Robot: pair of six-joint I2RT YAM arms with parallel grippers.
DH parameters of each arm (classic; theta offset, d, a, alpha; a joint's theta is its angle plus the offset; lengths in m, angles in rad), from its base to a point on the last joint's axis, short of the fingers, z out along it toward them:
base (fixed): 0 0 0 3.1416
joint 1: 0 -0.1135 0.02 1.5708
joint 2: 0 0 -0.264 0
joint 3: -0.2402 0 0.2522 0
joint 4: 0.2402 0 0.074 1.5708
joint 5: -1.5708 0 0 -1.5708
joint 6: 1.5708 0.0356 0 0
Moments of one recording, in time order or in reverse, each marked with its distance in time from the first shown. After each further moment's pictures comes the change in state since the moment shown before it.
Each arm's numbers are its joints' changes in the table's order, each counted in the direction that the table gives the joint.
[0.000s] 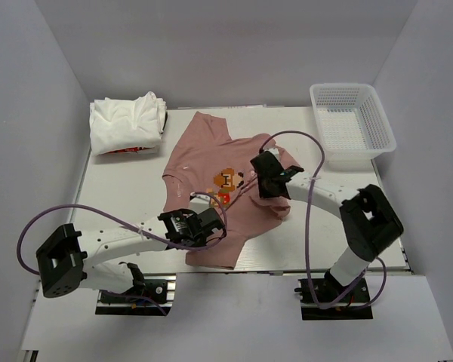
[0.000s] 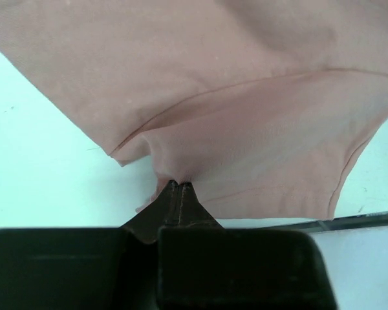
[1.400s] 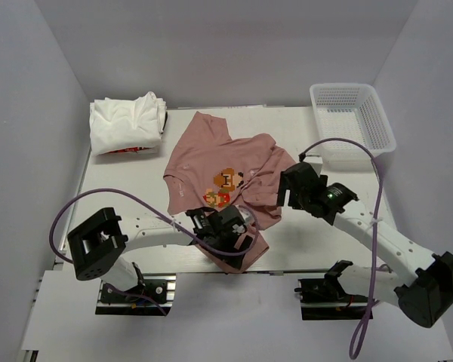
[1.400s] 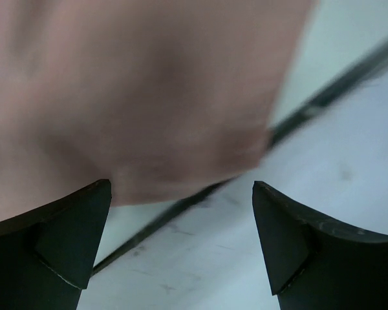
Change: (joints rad) left arm 0.009 0.250 -0.085 -0.277 -0.529 0.363; right arm 0.013 -0.601 0.153 0.328 -0.111 0.163
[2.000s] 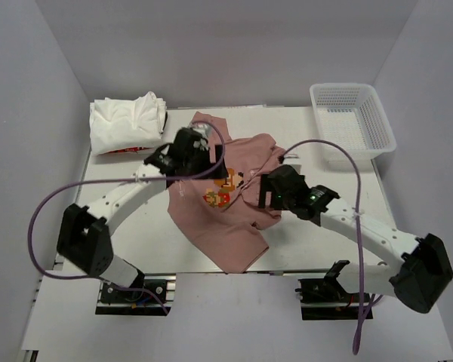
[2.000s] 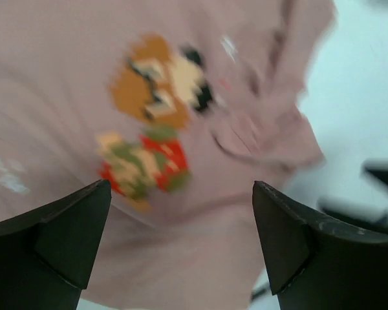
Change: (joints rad) left arm -0.618 0.053 -0.410 -0.023 0.034 0.094; right arm -0.122 0.154 0.006 -0.263 0.132 -0.008
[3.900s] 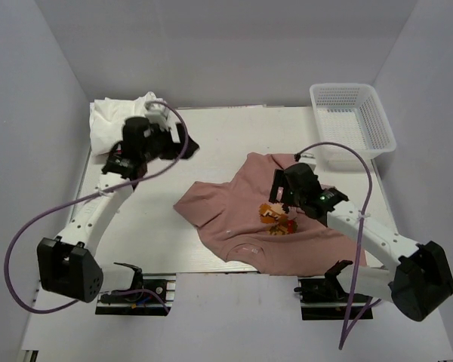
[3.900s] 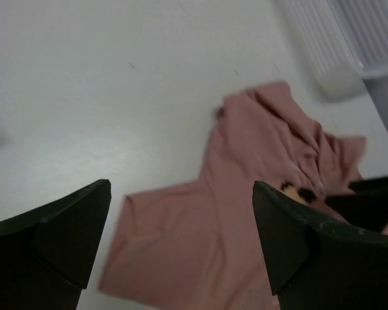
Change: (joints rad) left arm -0.283 -0.247 0.078 -0.203 -0.167 0.195; right arm 0.189 -0.052 0.113 -0.121 0.018 -0.037
